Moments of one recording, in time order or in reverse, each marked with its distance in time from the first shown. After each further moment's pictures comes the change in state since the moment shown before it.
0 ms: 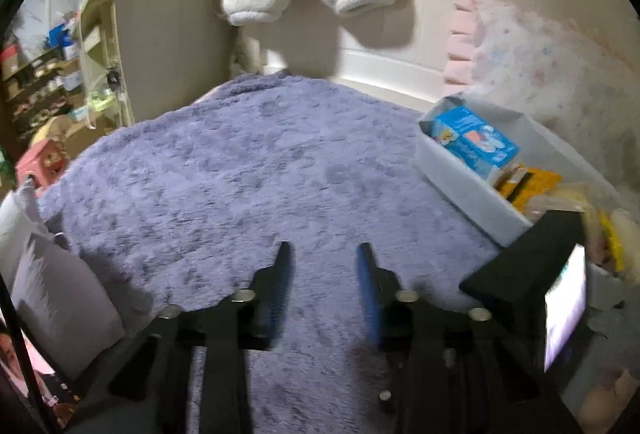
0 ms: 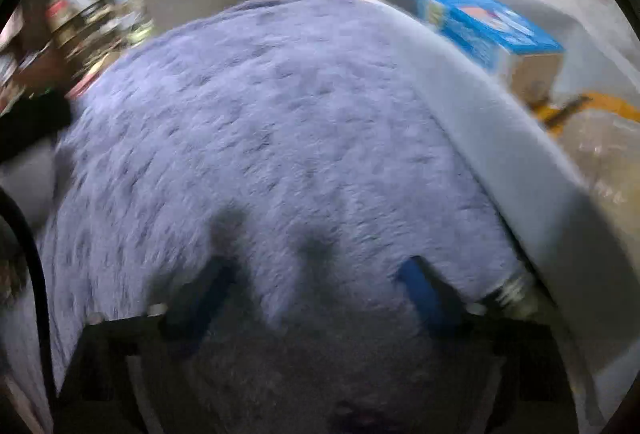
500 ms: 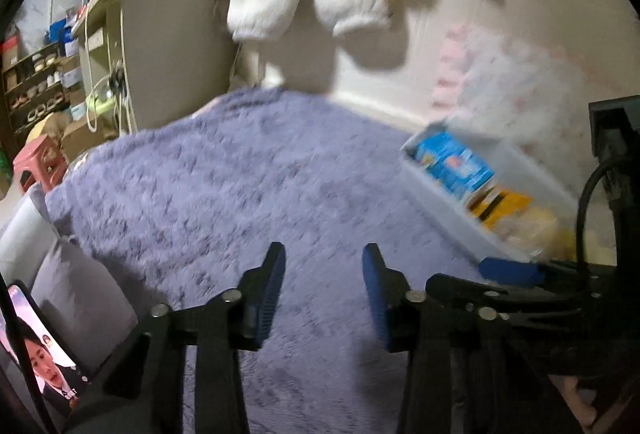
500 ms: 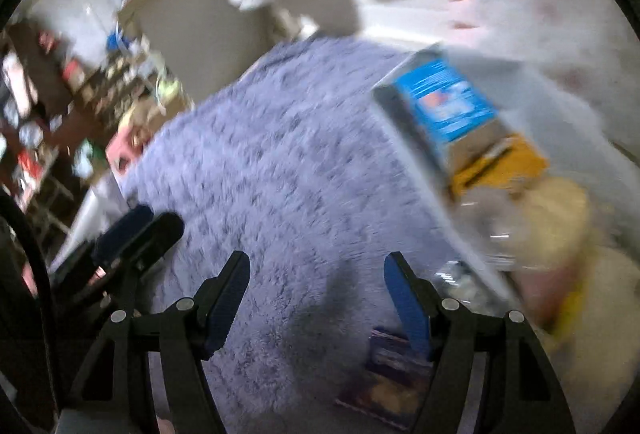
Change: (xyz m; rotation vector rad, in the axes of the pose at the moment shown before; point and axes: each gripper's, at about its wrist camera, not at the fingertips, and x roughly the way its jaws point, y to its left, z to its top) left arm -0.030 0.008 0.011 -0.029 -0.006 -0.056; right arm -0.094 -0.032 0.042 0.233 0.010 0.207
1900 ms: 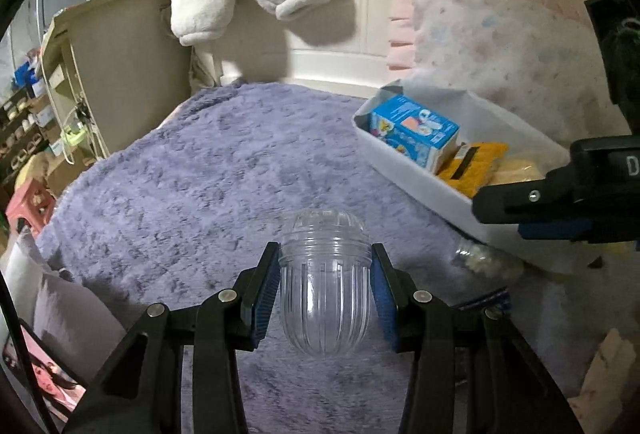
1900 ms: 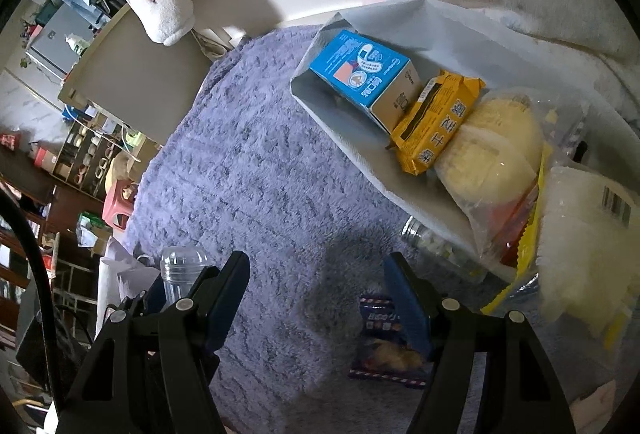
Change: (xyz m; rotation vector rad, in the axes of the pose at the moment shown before) left arm -0.004 -0.050 0.001 0.167 0.051 -0.040; right arm -0.043 -0.061 0.003 0.392 0.048 0.048
